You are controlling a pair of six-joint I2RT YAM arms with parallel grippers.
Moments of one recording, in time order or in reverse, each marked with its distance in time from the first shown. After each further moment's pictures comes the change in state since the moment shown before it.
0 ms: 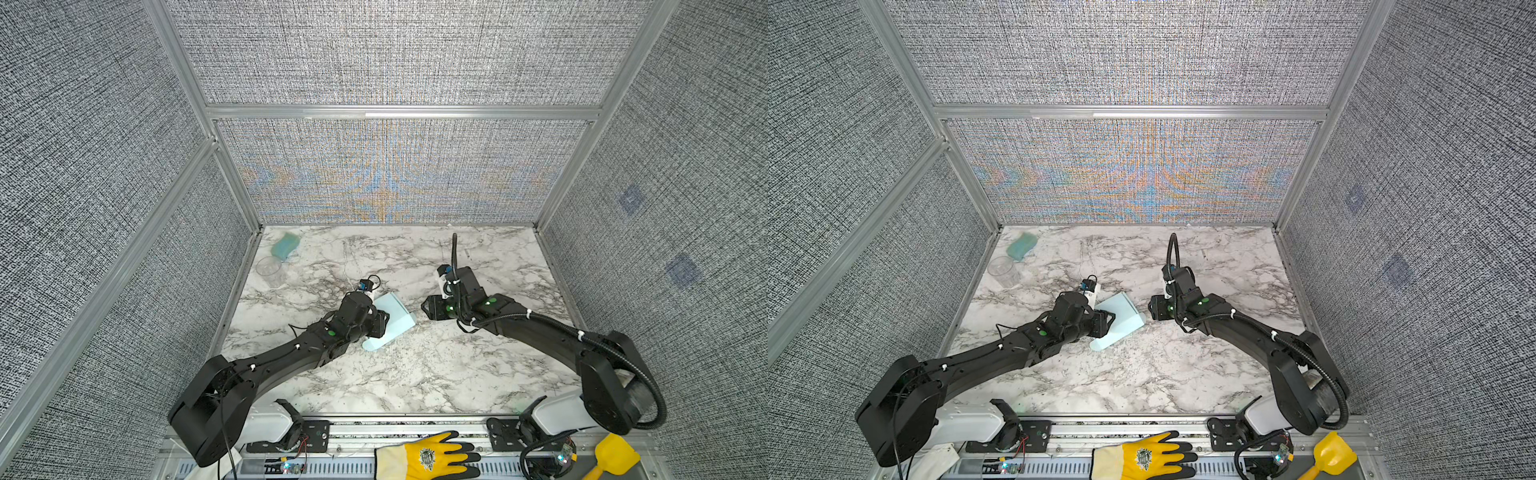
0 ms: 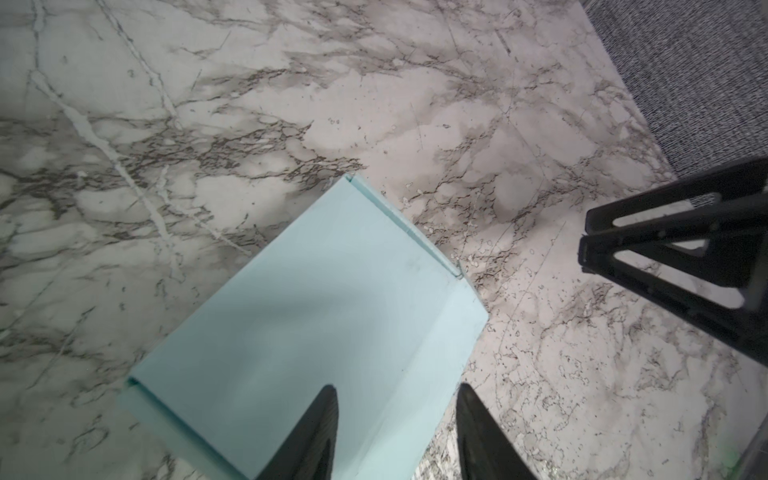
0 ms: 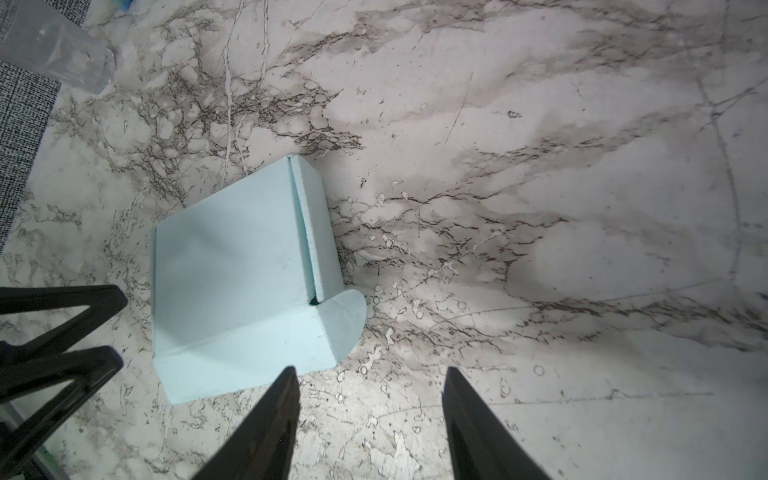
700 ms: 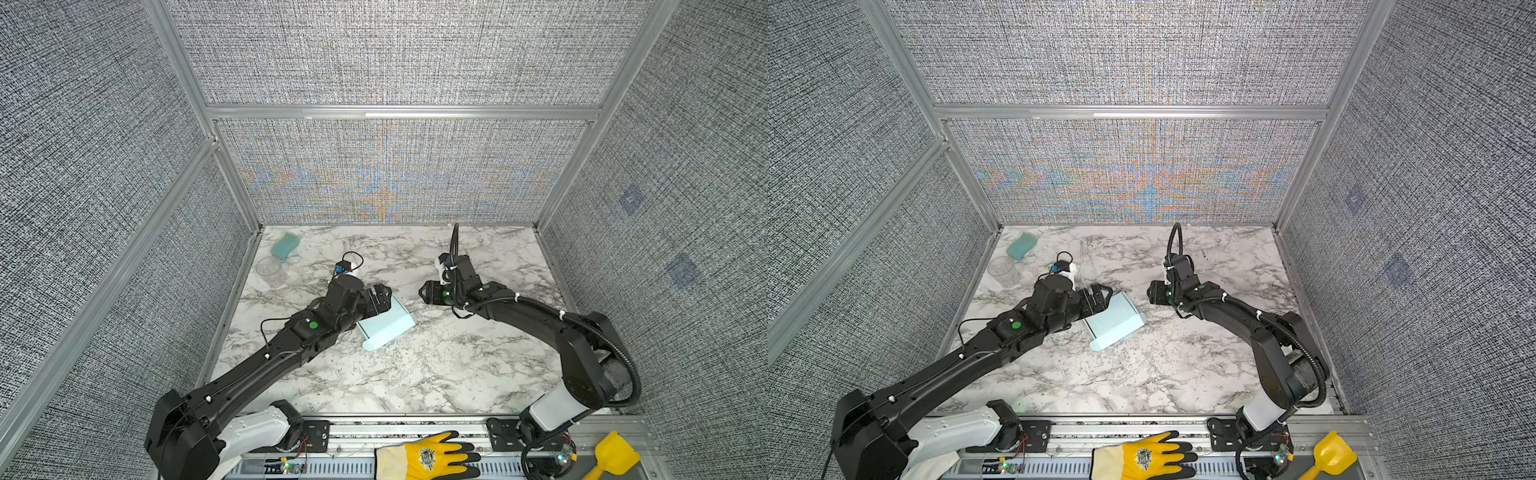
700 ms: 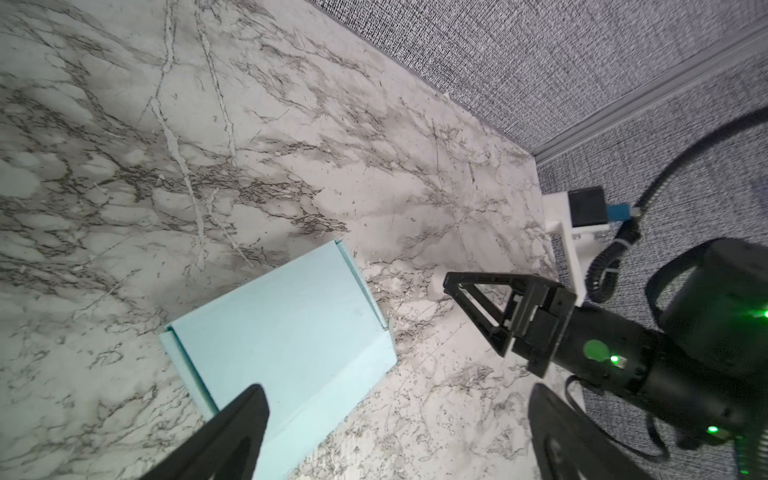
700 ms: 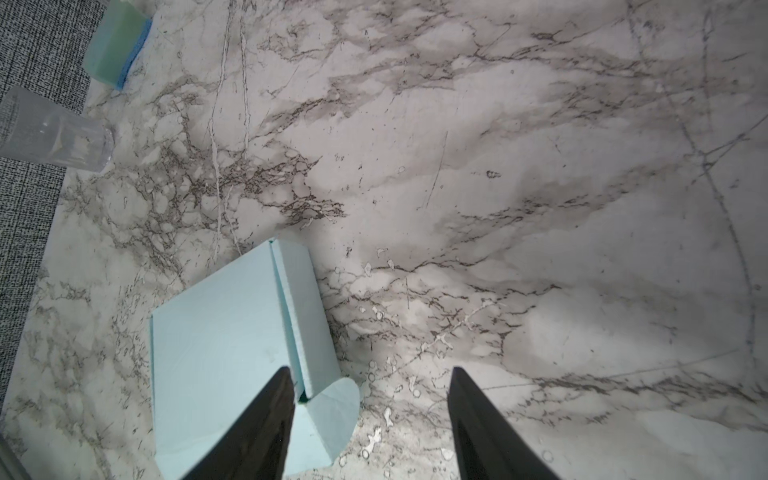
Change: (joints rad) left arm 0.000 -0.182 0.247 -0.300 -0.077 -0.364; right arm -0.065 0.130 0.111 0.074 -0.009 0.080
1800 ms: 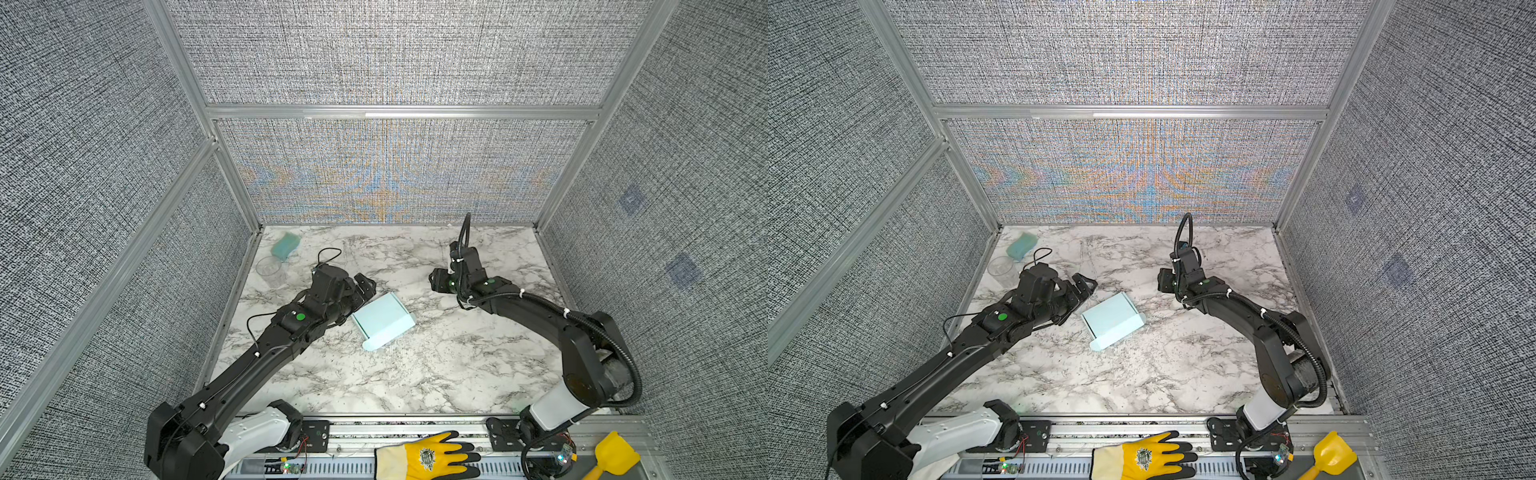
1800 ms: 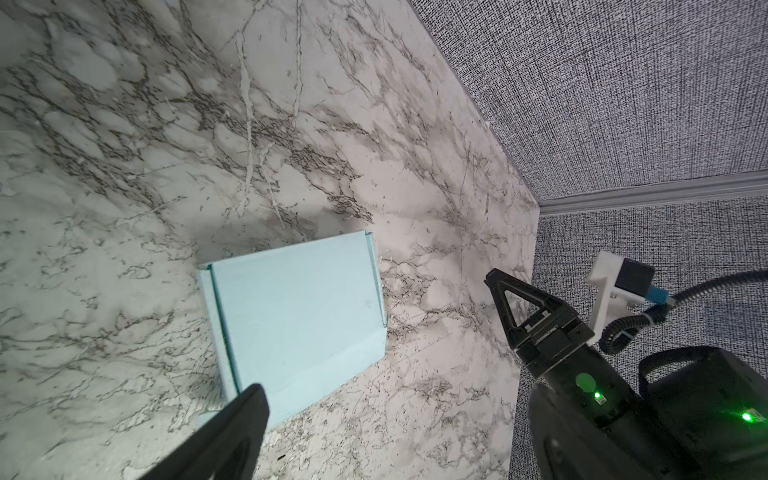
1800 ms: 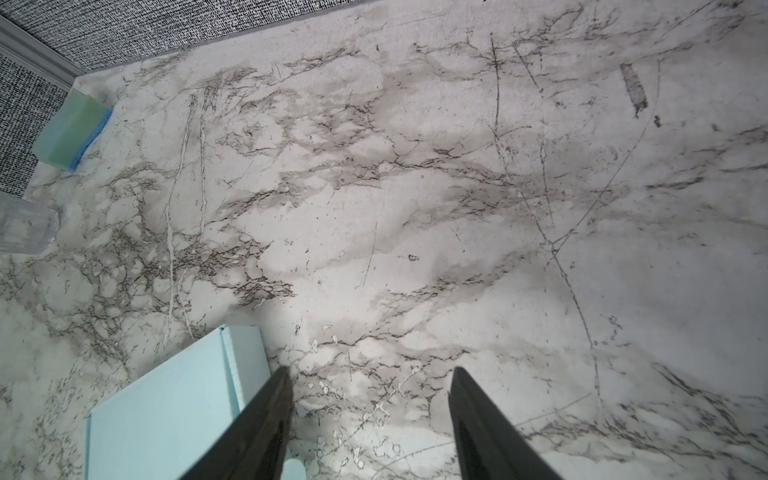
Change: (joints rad) left arm 0.148 -0.026 -0.001 -0.100 0.113 -0.233; right arm -0.045 -0.010 0.022 0.027 0.162 -0.044
